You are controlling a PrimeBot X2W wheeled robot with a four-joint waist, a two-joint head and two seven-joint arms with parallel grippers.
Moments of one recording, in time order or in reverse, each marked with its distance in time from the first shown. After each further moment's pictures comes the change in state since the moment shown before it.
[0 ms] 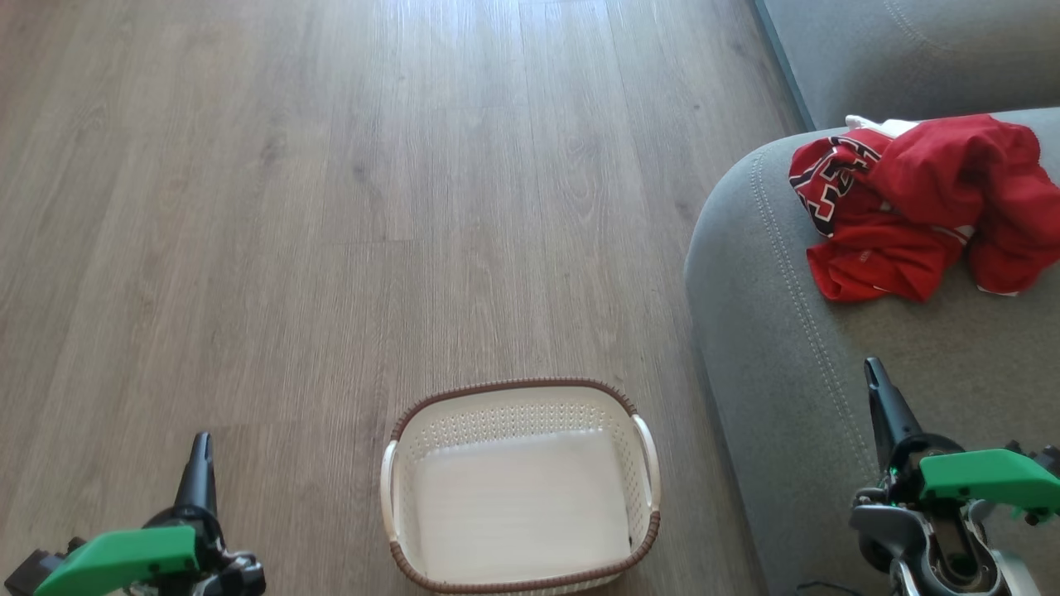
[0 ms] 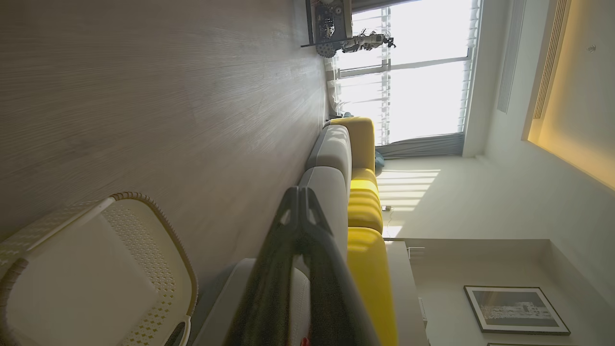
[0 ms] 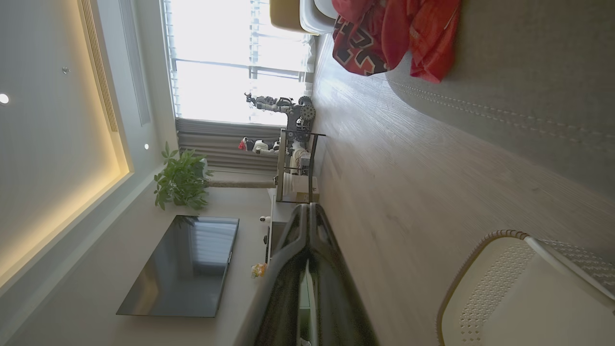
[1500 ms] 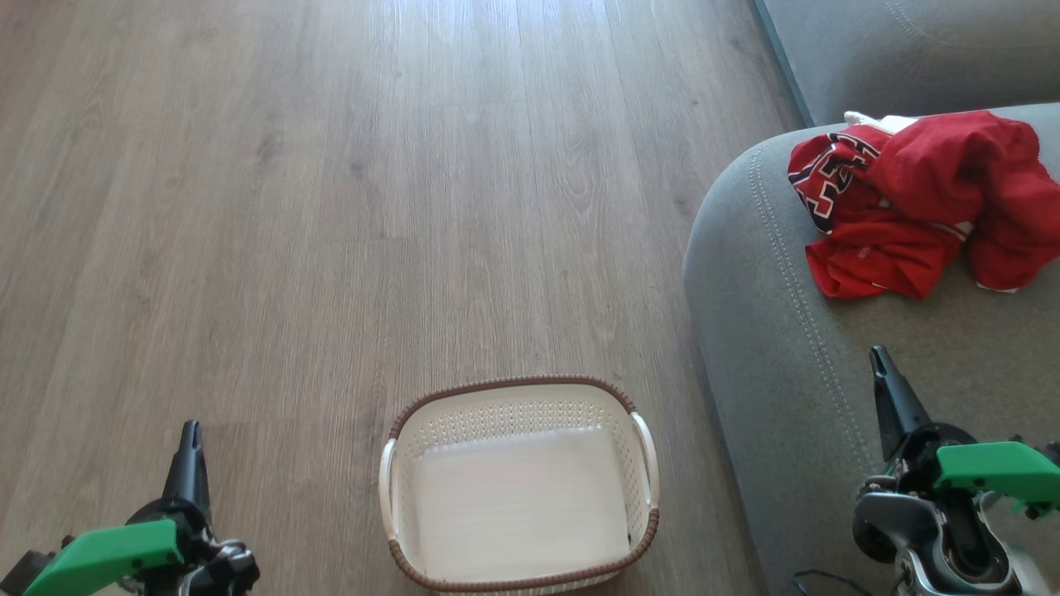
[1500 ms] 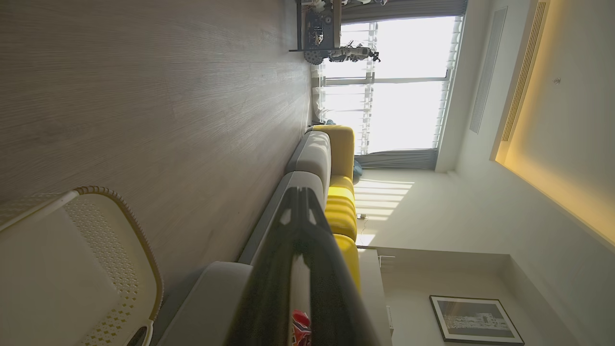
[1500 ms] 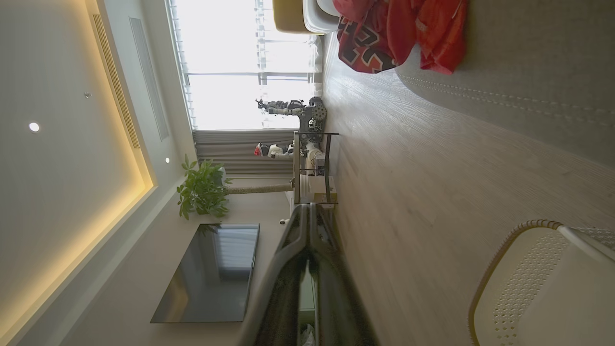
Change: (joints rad) left arm -0.019 -0.028 0.049 -0.005 -0.080 -0.027 0.030; right arm -0.015 -0.028 0.022 -0.002 0.142 0.000 0.005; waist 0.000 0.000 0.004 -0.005
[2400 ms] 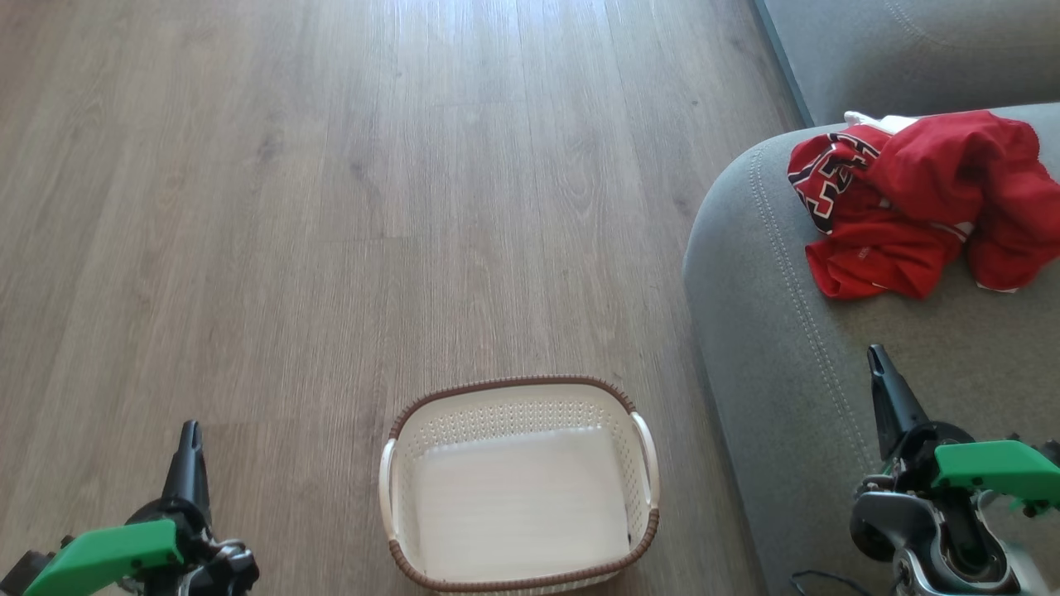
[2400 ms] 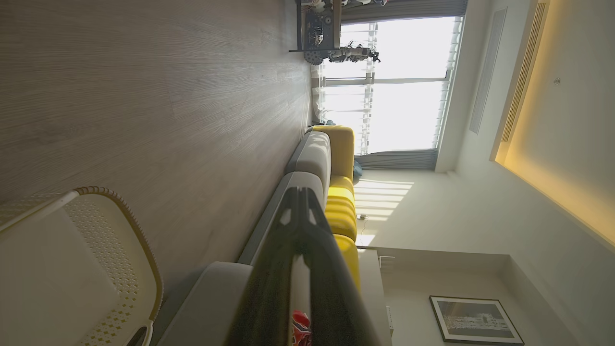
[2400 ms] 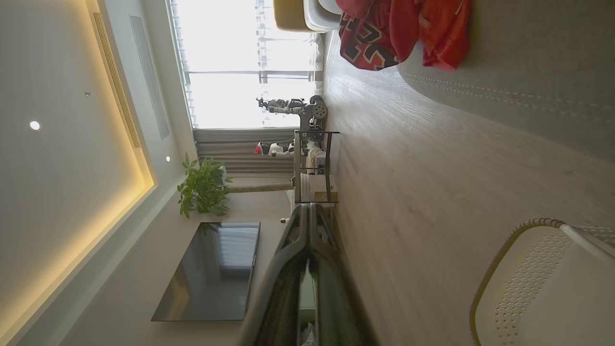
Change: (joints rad) left arm 0.000 0.000 0.001 0.000 0.000 0.000 0.000; right arm 0.000 -0.018 0.027 -0.004 0.024 0.000 -0.018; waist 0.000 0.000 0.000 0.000
